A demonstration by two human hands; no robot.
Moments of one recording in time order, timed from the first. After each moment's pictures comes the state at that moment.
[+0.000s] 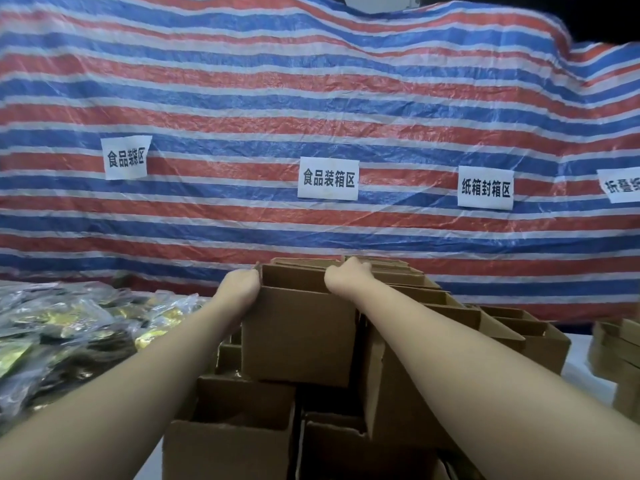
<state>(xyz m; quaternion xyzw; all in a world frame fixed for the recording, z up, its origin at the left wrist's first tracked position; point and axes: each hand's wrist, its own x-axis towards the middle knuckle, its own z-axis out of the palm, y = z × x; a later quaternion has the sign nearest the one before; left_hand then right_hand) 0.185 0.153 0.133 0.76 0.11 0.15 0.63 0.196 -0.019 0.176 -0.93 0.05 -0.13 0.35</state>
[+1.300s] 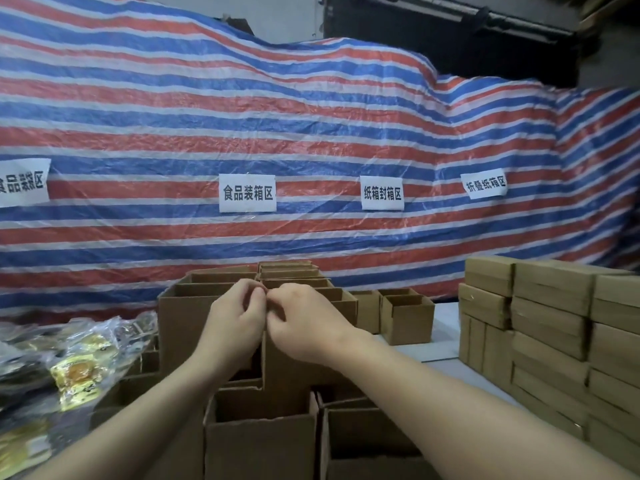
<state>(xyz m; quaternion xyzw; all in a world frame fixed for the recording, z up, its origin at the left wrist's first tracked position) -0.024 0.009 0.147 0.78 -0.19 0.32 0.50 -0.045 -0.128 0.171 -0.91 -0.26 -0.24 0.23</state>
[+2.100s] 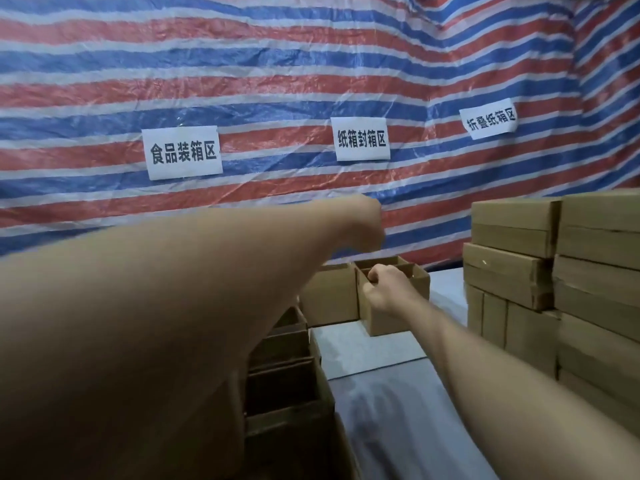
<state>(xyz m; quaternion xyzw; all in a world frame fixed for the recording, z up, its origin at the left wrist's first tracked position) 0.223 -0.335 0.197 0.94 -0.30 0.16 0.01 0.287 -0.457 0.055 -0.93 0.08 -0.21 0.29</state>
